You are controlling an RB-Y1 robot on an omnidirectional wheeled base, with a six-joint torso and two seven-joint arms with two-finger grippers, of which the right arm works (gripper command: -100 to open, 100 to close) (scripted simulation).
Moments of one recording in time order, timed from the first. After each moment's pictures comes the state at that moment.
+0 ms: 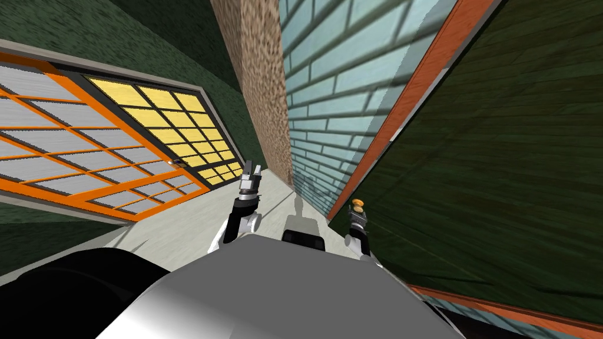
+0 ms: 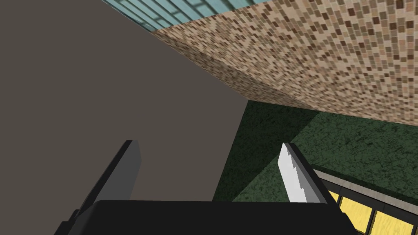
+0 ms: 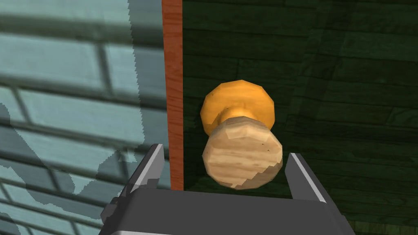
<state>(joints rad) -0.07 -0.24 0.03 -0.65 -0.63 -0.85 -1.38</state>
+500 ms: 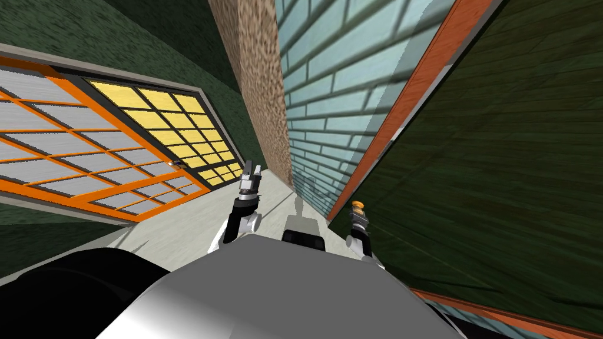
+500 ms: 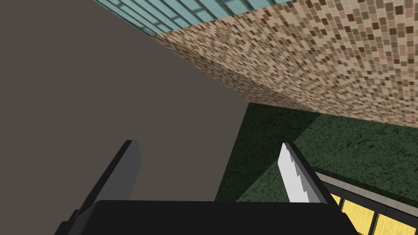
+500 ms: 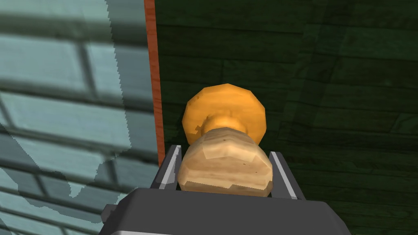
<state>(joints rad) -0.07 -0.25 0.02 -0.65 -0.62 -0.84 -1.39</state>
